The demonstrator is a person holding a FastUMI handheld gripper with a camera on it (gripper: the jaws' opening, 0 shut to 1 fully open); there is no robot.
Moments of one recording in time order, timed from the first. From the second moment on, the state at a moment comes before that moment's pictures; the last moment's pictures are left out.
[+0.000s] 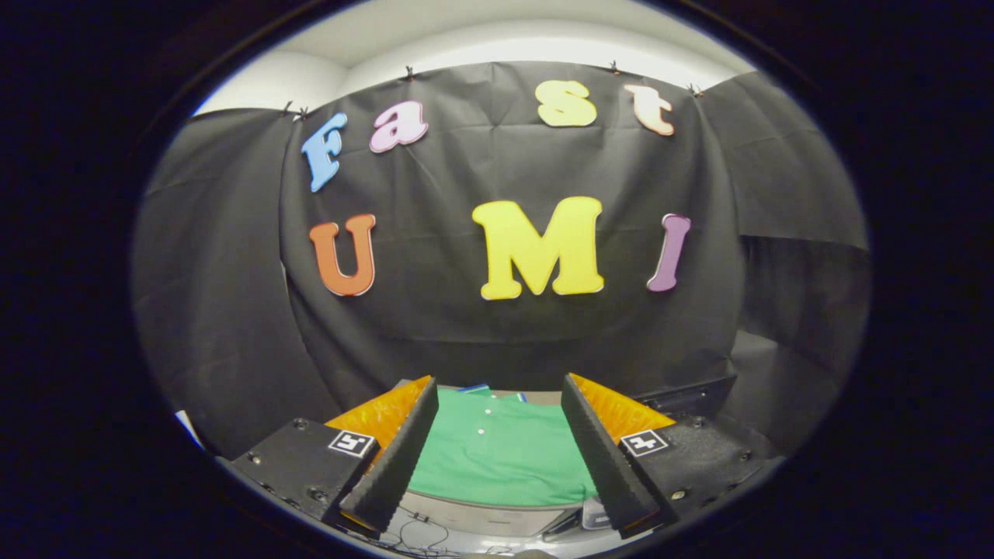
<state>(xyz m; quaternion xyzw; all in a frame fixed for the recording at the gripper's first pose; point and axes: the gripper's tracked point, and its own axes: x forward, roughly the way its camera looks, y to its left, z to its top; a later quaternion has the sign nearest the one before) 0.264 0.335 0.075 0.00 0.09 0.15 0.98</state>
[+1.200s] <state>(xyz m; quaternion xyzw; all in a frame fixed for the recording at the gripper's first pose) 0.386 0.390 -0.118 -0.06 0.33 0.10 0.94</state>
